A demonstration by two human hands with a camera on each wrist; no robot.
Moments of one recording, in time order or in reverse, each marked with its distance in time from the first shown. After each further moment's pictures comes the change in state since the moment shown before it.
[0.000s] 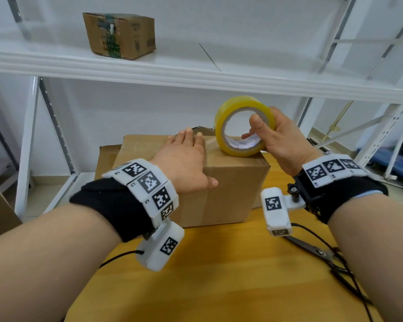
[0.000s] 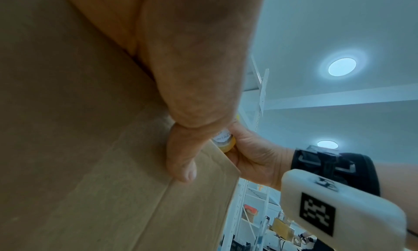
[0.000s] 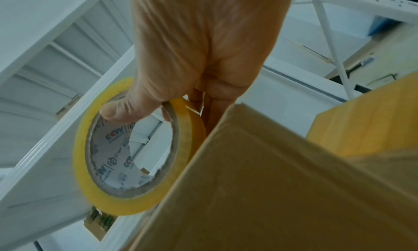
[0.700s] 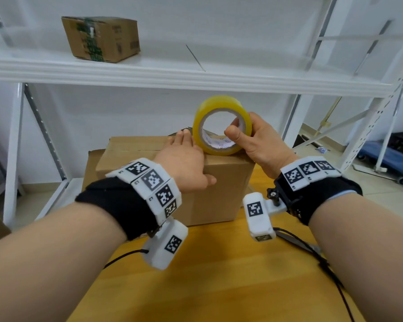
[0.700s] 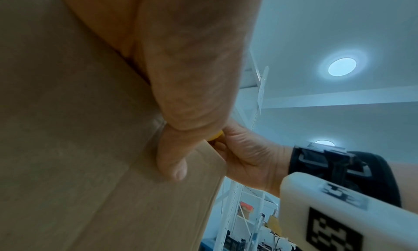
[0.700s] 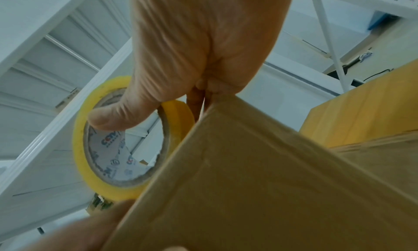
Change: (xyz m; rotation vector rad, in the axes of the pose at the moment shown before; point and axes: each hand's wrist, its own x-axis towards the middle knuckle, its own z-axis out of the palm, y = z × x) left_hand 0.015 0.025 -0.001 0.026 -0.007 0.012; right_hand -0.001 0.015 0.000 -0.069 -0.033 -0.015
